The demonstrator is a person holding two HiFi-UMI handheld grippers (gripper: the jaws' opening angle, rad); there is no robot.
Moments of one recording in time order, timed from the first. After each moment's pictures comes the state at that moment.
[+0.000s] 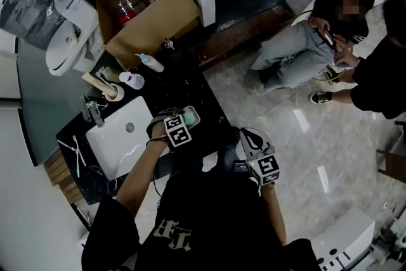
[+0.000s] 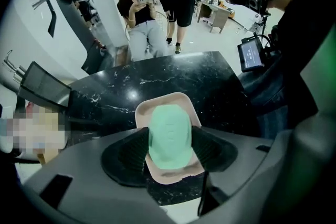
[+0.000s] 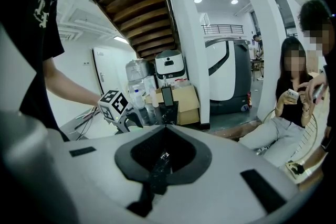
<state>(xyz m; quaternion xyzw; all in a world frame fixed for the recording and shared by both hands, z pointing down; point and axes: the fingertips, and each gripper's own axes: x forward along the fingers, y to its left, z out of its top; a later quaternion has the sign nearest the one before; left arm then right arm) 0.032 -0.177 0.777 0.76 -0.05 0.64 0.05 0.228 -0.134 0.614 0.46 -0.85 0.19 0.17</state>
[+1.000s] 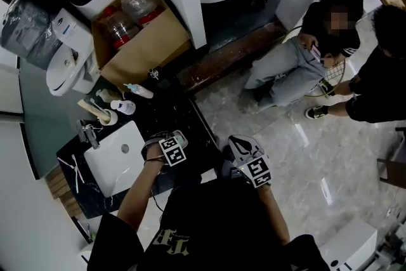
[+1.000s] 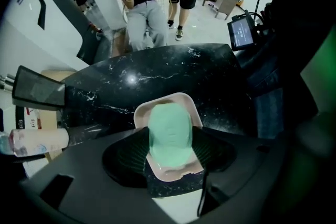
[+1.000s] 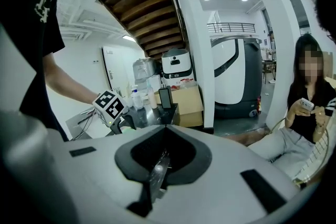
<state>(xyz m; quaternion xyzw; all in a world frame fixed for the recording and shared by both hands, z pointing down) 0.039 -0.178 0.779 0.70 -0.04 0.71 0.07 0.262 -0.188 0.615 0.40 -0.88 0.18 0.18</state>
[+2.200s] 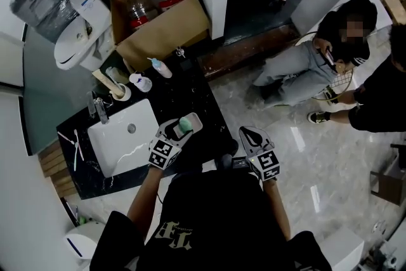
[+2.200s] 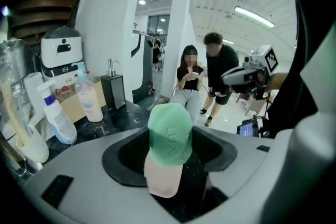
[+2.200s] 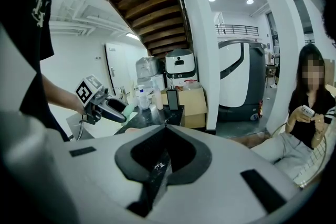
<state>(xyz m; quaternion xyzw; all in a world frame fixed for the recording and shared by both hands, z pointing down) 0.036 -0.188 0.654 0.88 -0.33 0.29 0.18 0.226 -0.171 0.598 0.40 -0.88 0.16 0.20</state>
